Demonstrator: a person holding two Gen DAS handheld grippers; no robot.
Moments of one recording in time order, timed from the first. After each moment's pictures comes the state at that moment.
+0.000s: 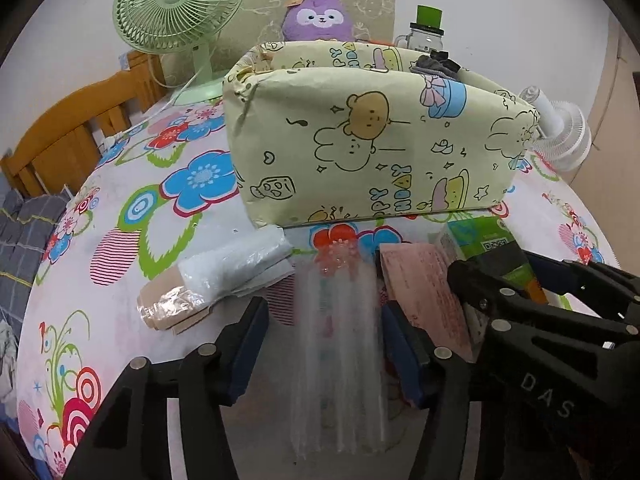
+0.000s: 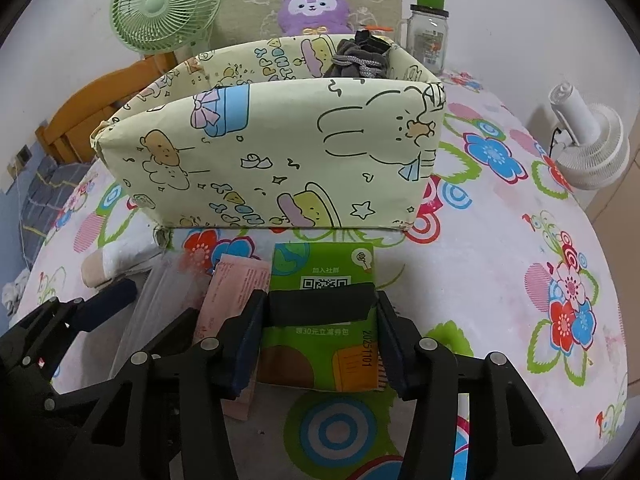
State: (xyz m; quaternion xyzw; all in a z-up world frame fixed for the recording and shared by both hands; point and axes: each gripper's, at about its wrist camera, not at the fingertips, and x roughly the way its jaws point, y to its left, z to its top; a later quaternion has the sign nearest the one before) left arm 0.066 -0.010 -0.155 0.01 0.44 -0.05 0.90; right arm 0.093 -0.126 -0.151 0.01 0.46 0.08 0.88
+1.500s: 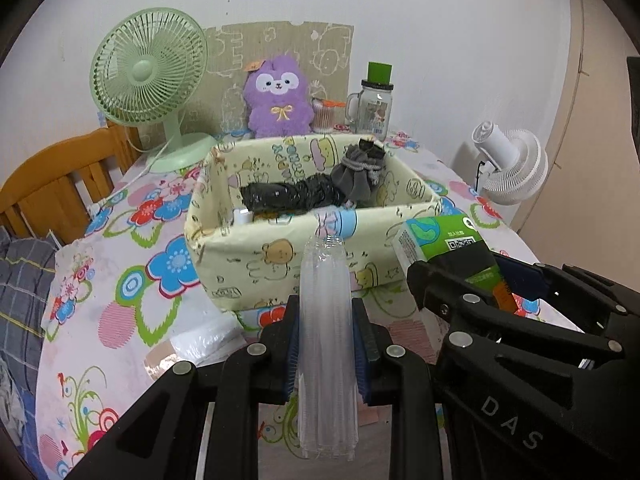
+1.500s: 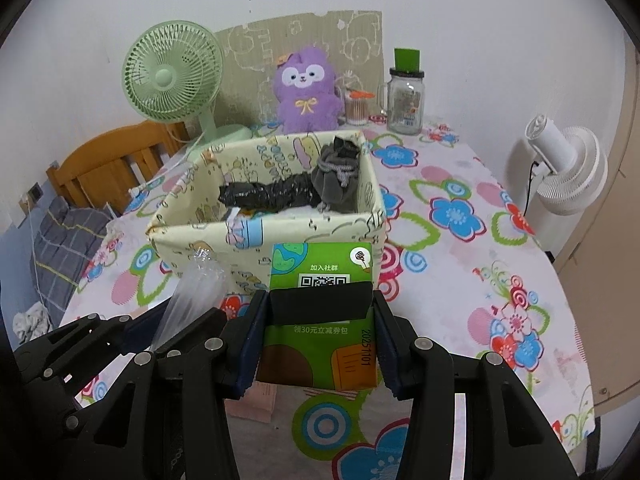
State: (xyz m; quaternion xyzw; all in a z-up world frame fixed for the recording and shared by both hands) left arm 0.058 -0.036 -0.078 0.01 0.37 -0.10 0.92; right arm 0.071 -0.148 -0.073 0.04 0.39 0.07 0.92
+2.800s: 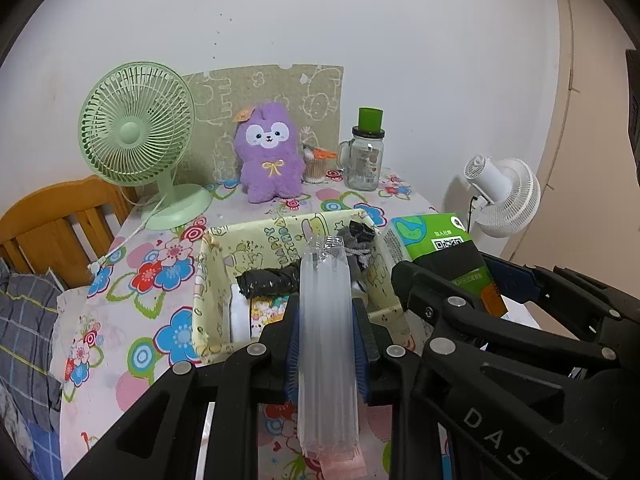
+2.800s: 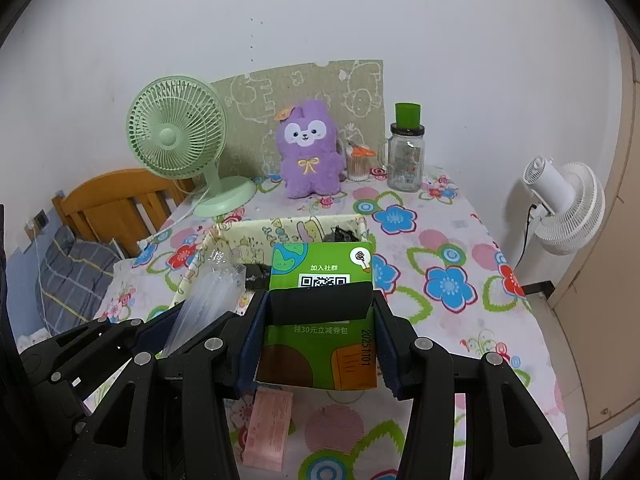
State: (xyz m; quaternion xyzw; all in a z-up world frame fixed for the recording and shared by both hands) left arm 0.089 -0.042 -0.024 0.02 0.33 -0.11 0.94; right arm 0.100 -0.153 -0.016 0.04 0.34 0.07 0.94
